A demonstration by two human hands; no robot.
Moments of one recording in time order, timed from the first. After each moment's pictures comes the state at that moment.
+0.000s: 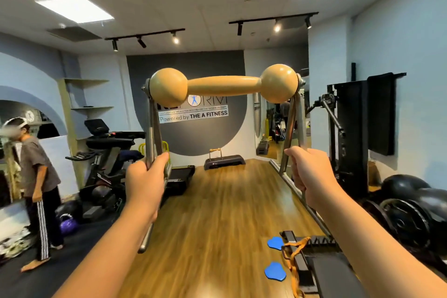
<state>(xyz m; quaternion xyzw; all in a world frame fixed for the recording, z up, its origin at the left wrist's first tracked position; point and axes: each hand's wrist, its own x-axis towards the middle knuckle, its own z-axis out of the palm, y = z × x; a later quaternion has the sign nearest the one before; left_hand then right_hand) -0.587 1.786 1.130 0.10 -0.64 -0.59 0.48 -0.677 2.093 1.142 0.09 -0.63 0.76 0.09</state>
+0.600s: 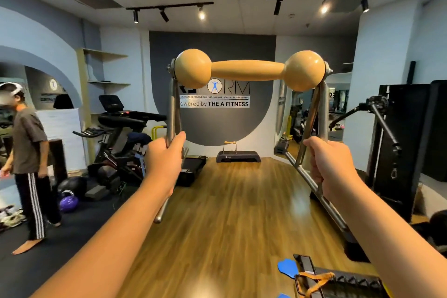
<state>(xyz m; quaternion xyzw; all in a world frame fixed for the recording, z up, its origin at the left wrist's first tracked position) -0.909 1.649 1.130 0.13 -0.64 -0.59 0.49 -1.010 1.953 1.156 0.10 -0.65 0.75 0.08</state>
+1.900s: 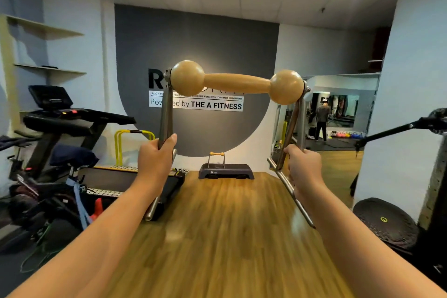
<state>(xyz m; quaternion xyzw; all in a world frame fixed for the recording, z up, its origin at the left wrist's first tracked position) -1.764 1.275 1.116 0.11 -0.65 -0.59 0.47 -1.883 1.563 1.131 0.07 -0.66 0.74 0.13</state>
